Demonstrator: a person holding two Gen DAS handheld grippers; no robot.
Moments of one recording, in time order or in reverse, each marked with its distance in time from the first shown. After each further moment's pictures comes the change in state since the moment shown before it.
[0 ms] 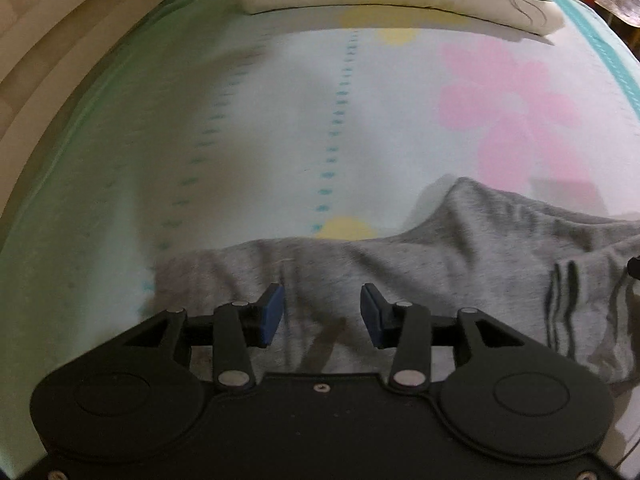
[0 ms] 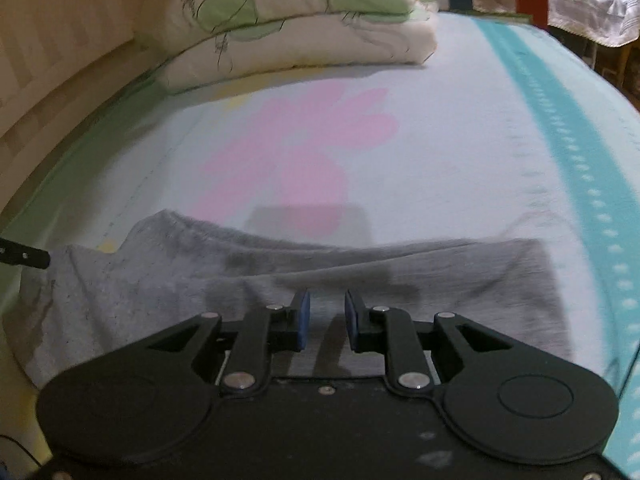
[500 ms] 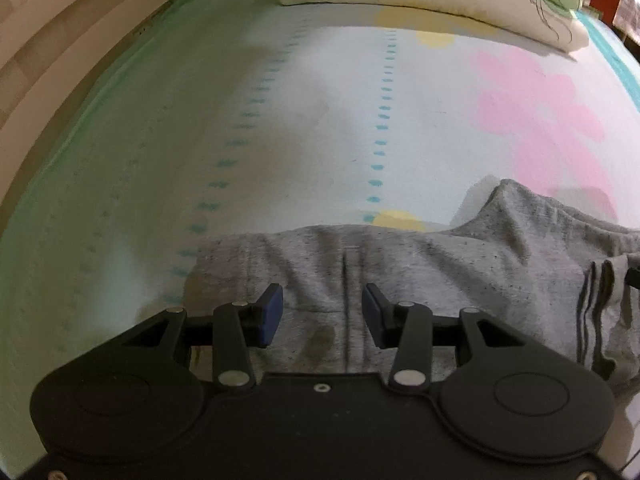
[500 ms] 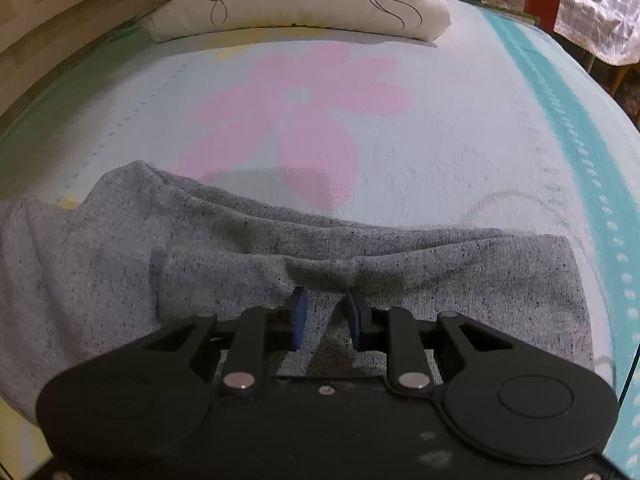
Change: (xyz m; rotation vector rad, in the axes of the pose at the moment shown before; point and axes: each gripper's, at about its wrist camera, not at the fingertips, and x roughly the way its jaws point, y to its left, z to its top) left arm 0.004 0.050 -0.012 -0.065 -0.010 -0.025; right arm 0.037 0.028 0.001 -0.062 0.073 -0.108
